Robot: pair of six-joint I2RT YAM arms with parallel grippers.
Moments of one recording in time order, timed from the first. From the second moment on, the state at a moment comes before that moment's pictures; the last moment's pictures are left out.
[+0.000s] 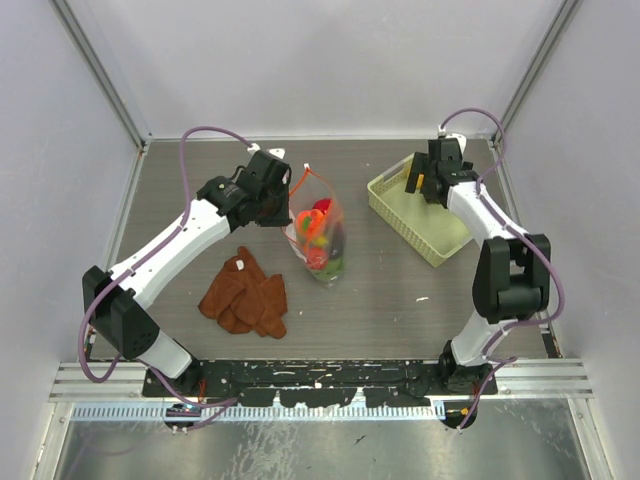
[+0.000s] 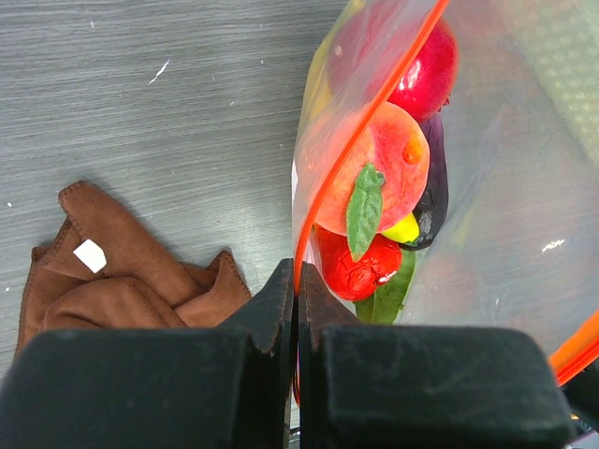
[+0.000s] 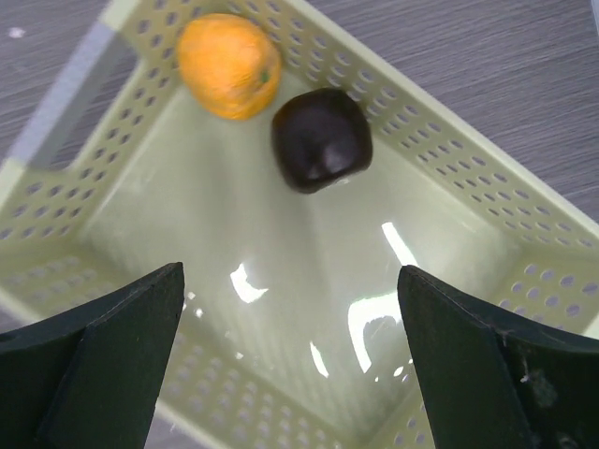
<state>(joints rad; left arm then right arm) -0.65 1.55 1.52 -0.84 -0.15 -0.56 0.11 1.66 1.30 -0.39 0.29 0.26</state>
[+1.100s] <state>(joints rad) -0.65 1.55 1.53 -0.85 -0.14 -0.55 0.00 2.08 1.49 -0.24 0.15 0.11</state>
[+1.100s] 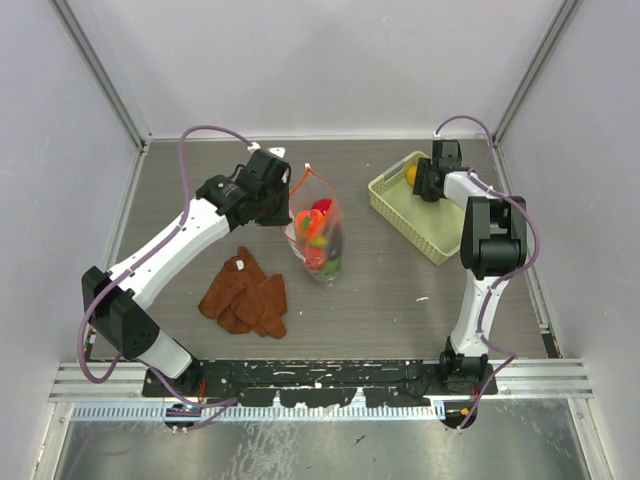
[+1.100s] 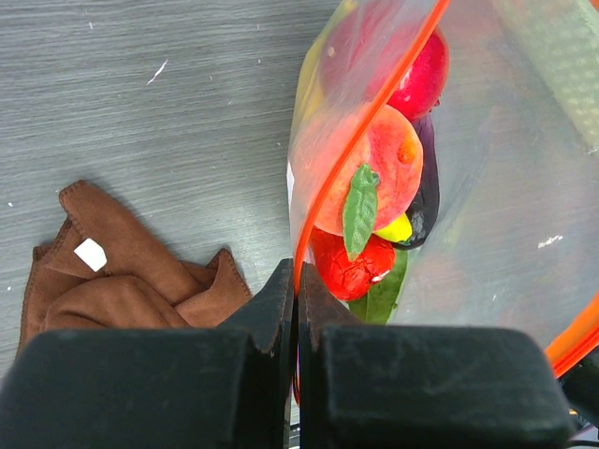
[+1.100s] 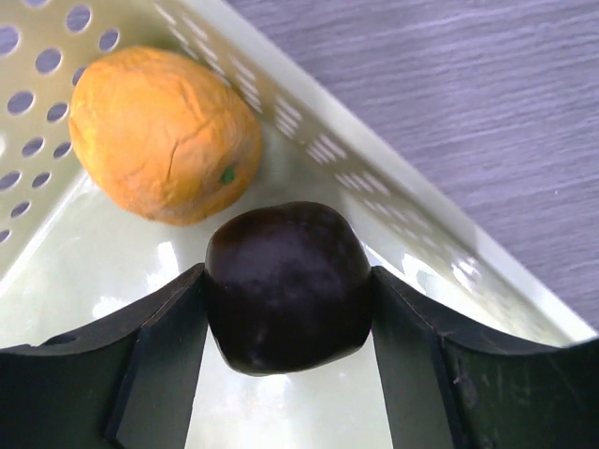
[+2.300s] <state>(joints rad) -0.65 1.55 1.56 -0.86 -0.12 -0.54 0.55 1.46 1.61 -0.63 0.06 0.30</state>
